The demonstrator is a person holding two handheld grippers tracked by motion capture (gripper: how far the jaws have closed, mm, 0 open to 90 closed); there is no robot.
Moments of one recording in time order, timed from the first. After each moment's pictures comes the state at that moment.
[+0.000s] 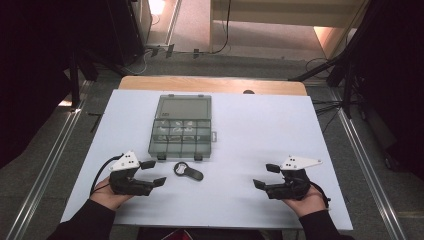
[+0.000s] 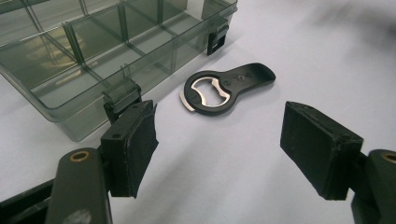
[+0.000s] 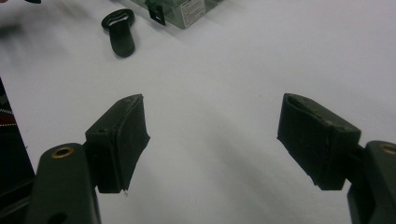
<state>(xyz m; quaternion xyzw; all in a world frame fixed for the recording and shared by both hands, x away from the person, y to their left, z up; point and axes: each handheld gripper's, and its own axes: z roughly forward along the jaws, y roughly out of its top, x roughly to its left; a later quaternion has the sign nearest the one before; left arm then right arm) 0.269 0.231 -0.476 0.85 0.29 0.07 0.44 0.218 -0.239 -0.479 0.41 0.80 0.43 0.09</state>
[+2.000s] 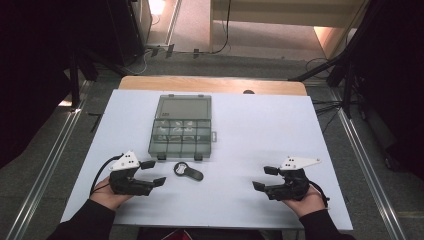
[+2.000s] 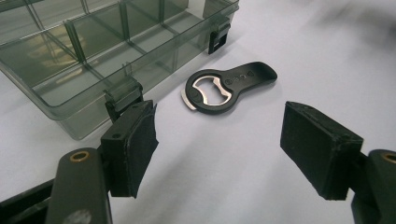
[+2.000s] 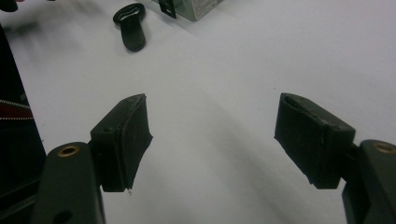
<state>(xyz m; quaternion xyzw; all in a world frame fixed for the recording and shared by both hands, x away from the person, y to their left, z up) 0.270 0.232 -0.476 0.85 0.29 0.07 0.44 0.221 -0.240 -0.484 0.40 0.80 0.44 0.05</state>
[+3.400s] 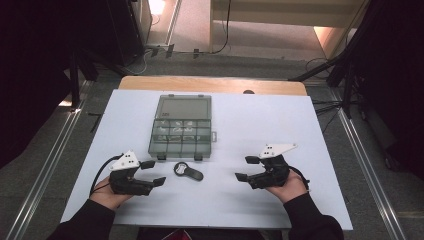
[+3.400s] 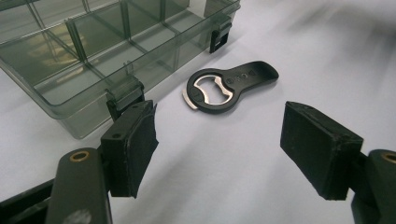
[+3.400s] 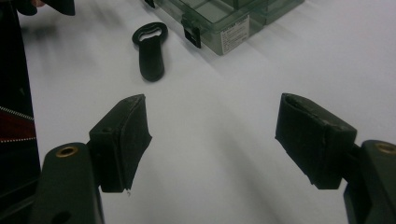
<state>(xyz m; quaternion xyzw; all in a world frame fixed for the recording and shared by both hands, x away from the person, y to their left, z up) 0.270 0.232 -0.477 0.85 0.29 0.07 0.44 0.260 -0.197 -0.474 0.34 0.83 0.44 0.04</state>
